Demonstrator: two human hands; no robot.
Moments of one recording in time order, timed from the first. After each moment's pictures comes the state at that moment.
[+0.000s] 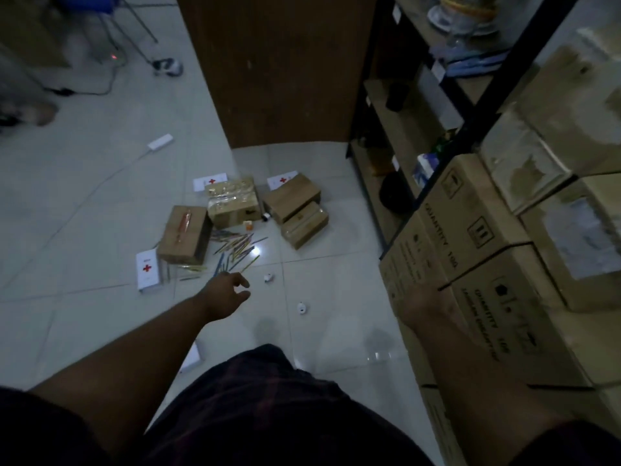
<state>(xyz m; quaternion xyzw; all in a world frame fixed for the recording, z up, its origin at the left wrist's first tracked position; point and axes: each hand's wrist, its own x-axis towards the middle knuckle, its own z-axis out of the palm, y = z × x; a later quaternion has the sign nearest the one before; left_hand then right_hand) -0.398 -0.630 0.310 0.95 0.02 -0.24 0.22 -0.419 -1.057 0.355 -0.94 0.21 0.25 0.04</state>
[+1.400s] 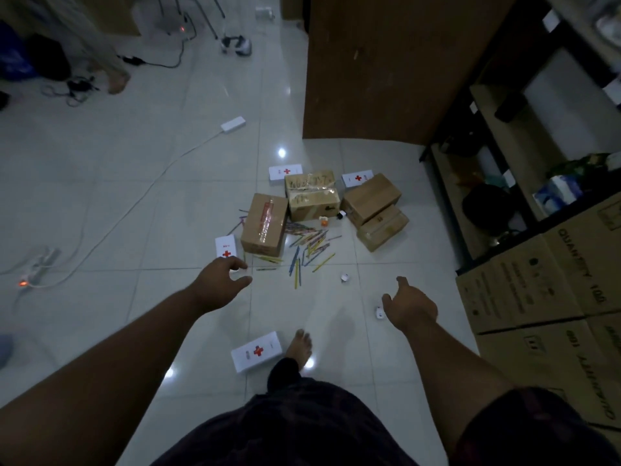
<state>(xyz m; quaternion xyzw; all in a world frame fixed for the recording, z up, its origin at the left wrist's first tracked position) -0.392 -0.217 0.326 0.92 0.11 -0.18 0.33 -0.371 -0.633 0.282 -0.96 0.14 0.23 0.06</state>
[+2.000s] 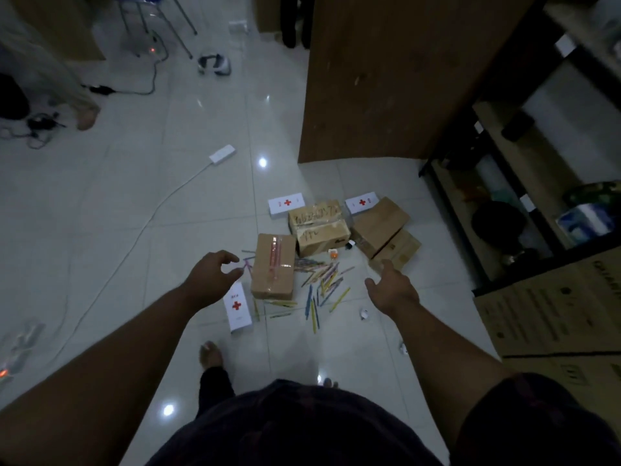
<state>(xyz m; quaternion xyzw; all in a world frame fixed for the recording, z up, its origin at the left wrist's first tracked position) -0.147 -0.056 0.330 0.93 0.07 -0.16 0.32 -0.154 -0.453 0.302 -0.94 0.18 0.21 0.18</state>
